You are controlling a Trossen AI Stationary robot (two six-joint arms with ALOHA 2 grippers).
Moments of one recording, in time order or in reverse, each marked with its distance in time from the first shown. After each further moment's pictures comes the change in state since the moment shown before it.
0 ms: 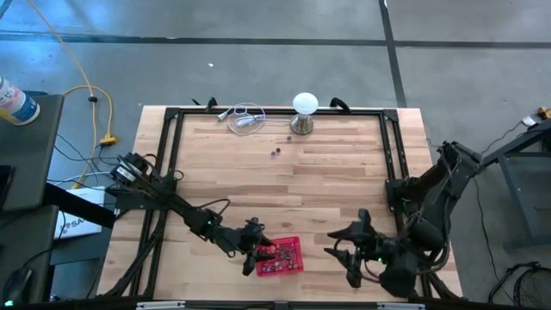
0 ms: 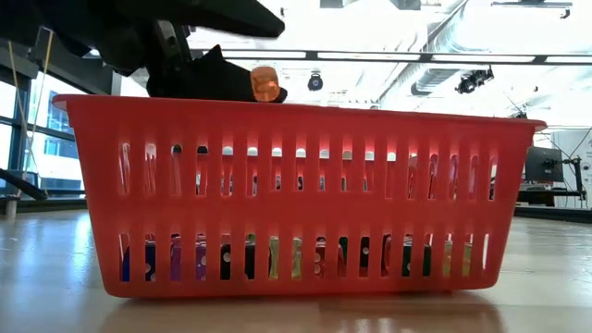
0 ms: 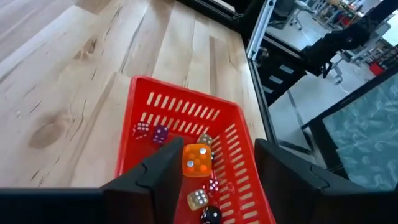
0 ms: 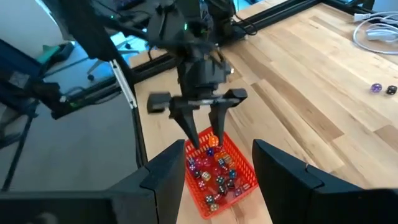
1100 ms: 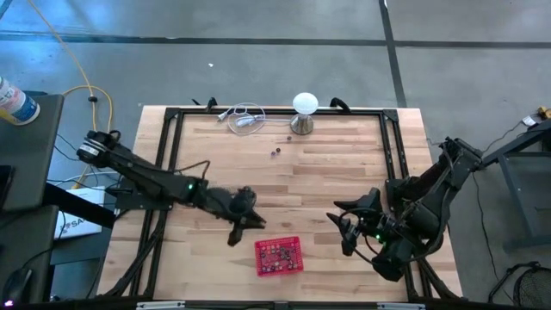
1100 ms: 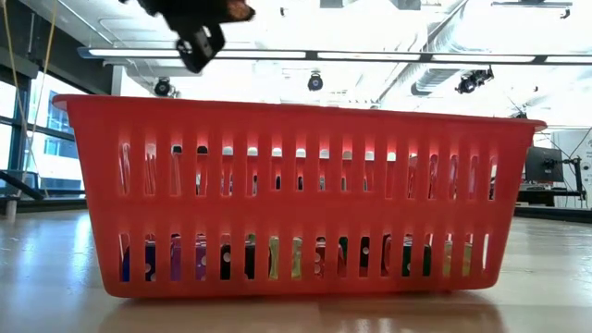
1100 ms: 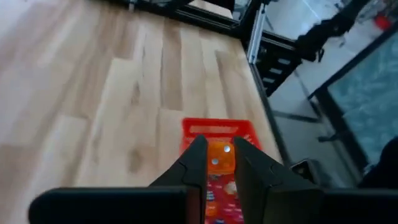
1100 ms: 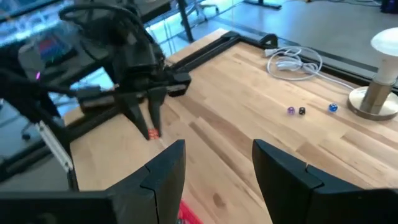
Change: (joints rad) left arm 0.211 -0.437 -0.001 -0.497 0.260 0.240; right arm -0.063 -0.043 0.000 -0.274 0.234 0.254
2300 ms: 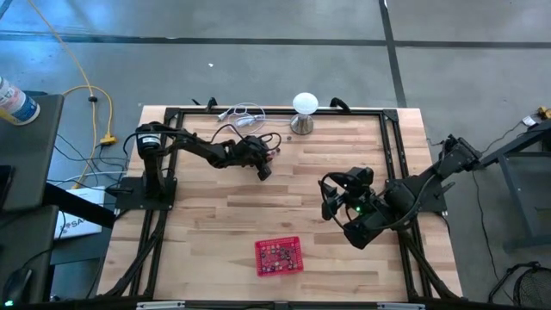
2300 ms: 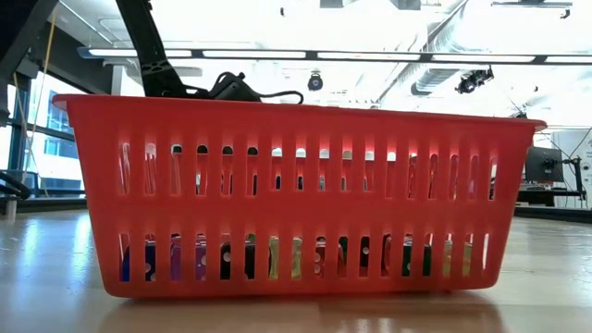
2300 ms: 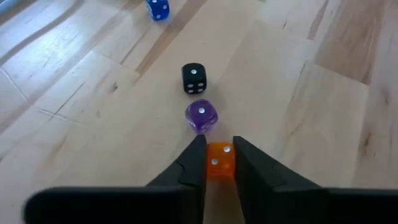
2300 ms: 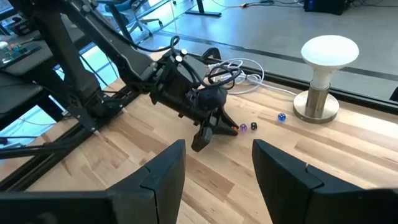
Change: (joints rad) left arm 0.684 0.536 -0.039 0.280 -0.032 0.284; right arm -0.234 0.000 0.000 -0.059 -0.018 0.060
